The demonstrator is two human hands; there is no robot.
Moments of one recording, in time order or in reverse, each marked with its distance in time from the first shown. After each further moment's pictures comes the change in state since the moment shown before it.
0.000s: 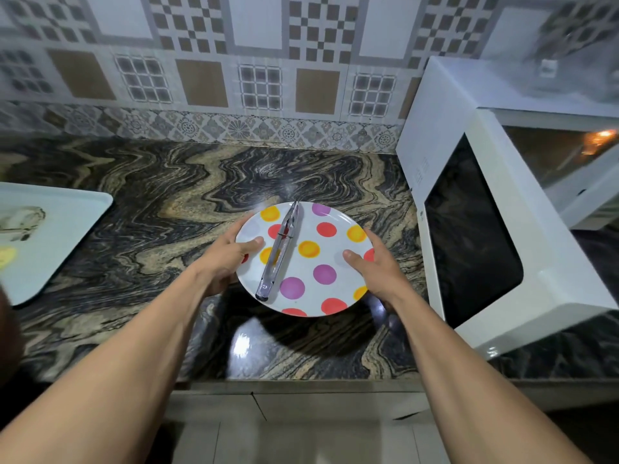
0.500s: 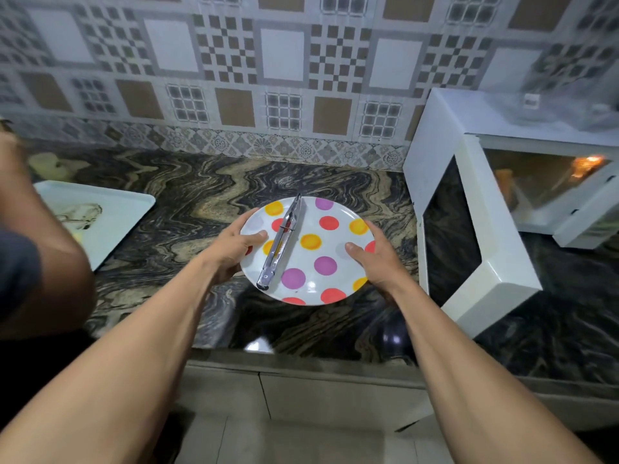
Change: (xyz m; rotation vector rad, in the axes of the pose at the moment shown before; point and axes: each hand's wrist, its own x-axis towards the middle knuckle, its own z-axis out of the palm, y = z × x) left_hand -0.072 0.037 0.004 -0.164 0.071 -0.007; right_hand -0.040 -0.052 -0.004 0.004 -0.085 -0.137
